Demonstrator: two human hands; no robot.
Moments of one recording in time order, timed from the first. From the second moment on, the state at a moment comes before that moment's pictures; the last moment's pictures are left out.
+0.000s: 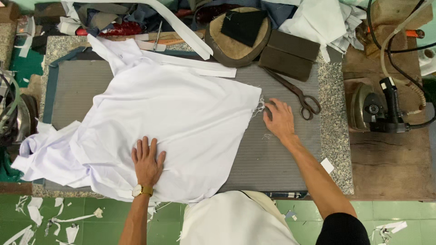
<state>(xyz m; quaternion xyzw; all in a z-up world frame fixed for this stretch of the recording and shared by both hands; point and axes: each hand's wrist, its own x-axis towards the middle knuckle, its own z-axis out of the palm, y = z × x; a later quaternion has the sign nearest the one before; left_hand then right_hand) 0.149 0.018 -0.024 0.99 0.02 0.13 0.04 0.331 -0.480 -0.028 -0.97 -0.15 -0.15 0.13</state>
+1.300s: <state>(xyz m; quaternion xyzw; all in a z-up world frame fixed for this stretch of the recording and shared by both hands) 0.239 0.024 -0.028 0.99 0.00 0.07 0.09 0.186 -0.395 -0.017 -0.97 -0.12 0.05 0.21</state>
